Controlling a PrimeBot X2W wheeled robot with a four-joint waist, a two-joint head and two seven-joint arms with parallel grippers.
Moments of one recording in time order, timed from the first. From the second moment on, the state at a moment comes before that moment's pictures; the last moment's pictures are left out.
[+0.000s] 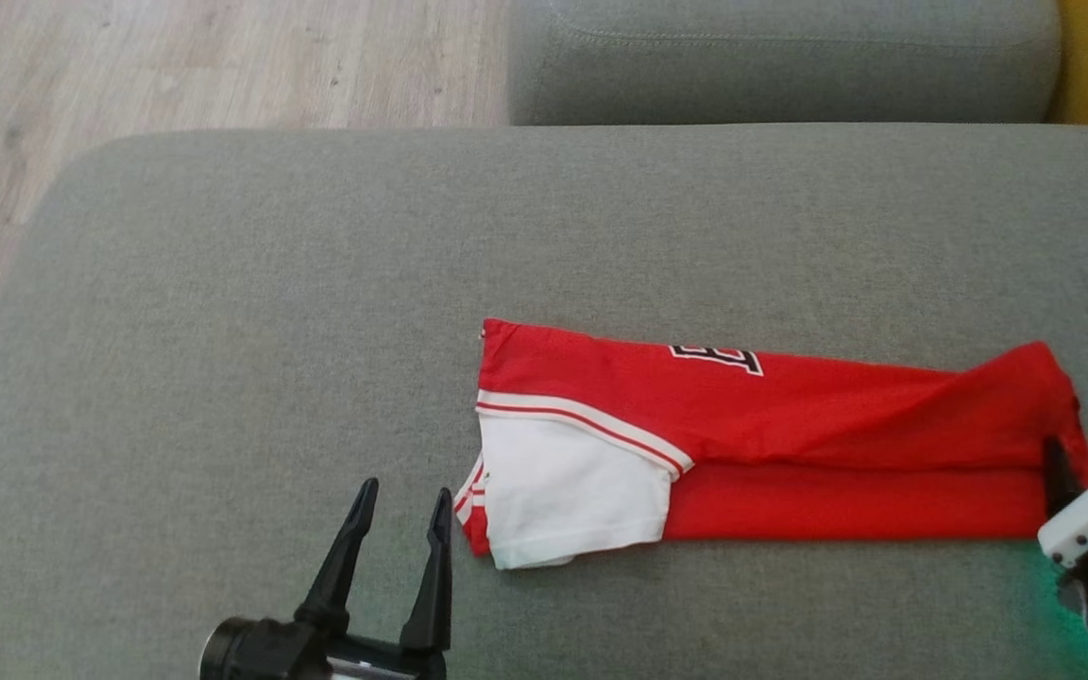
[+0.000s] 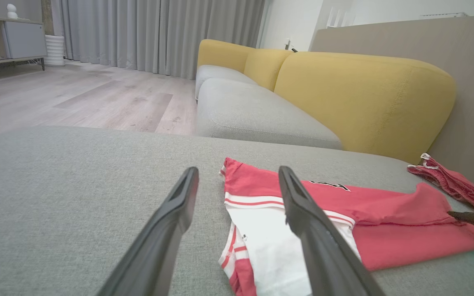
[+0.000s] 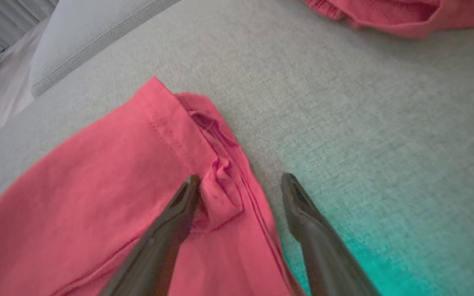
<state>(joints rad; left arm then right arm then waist) 0.13 0.07 -0.37 0.06 -0.25 0.00 -0.25 -0.45 -0.41 0.38 1.17 1.03 0.12 -0.12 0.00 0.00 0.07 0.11</state>
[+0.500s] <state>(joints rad) 0.12 0.06 -0.35 0.07 -0.25 -0.01 -0.25 -0.46 -0.56 0.39 1.14 1.03 0.12 -0.13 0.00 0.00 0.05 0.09</state>
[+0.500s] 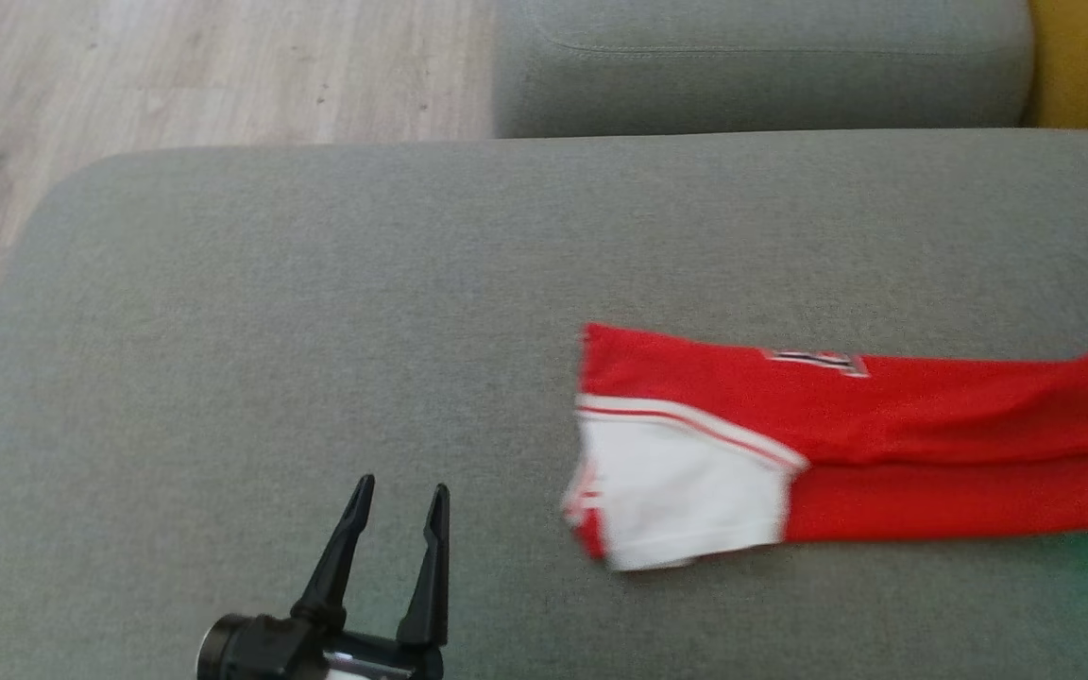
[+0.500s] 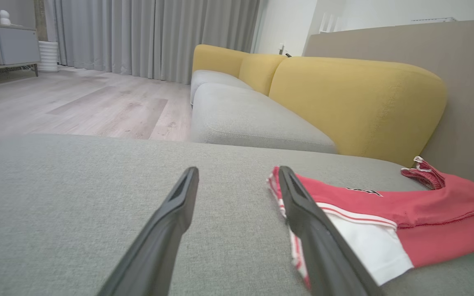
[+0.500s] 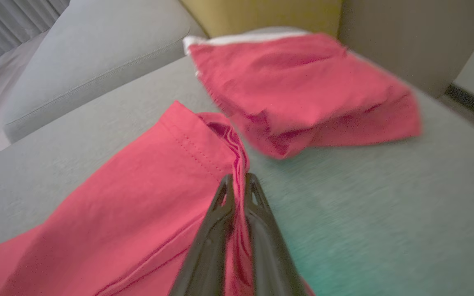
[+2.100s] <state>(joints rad) 0.23 0.06 -0.34 0.10 -0.27 0.01 -0.25 0.10 -0.21 0.08 0.30 0.56 0.12 -0.25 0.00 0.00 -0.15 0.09</state>
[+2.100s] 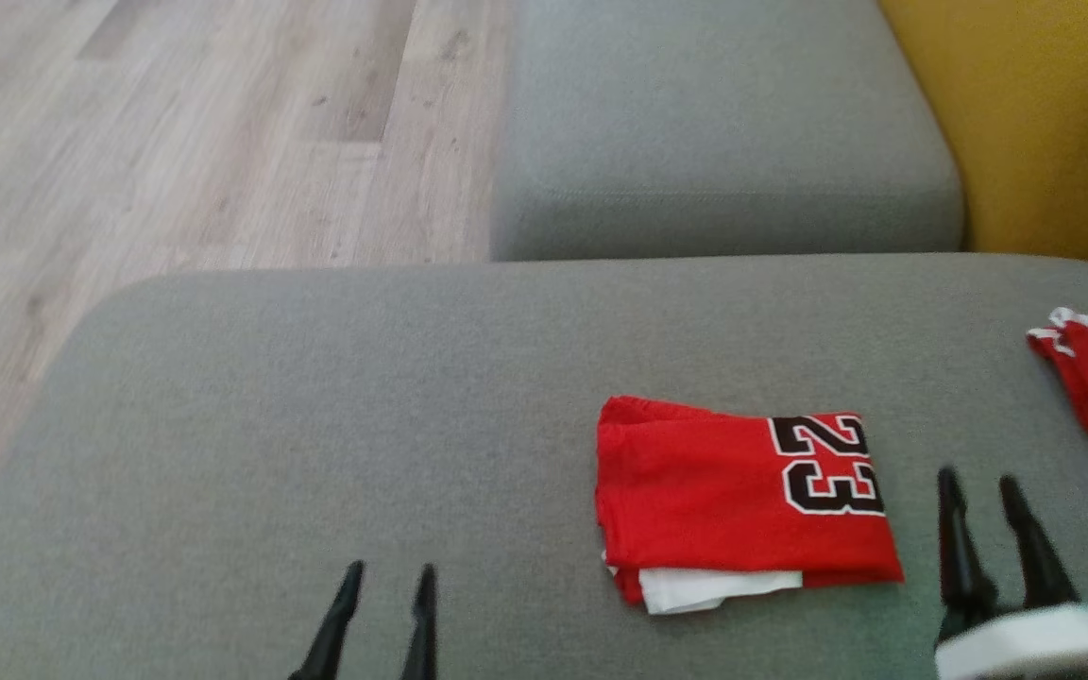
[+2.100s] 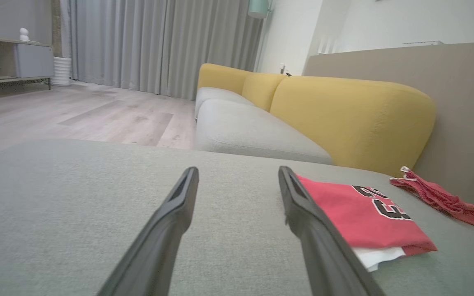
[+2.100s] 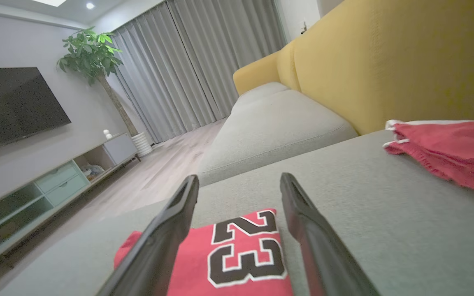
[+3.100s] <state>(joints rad) 0.33 0.07 -0.22 0.18 -0.16 0.03 -0.25 0.34 -0.13 0.11 0.19 0.23 0.12 -0.25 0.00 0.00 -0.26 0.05</state>
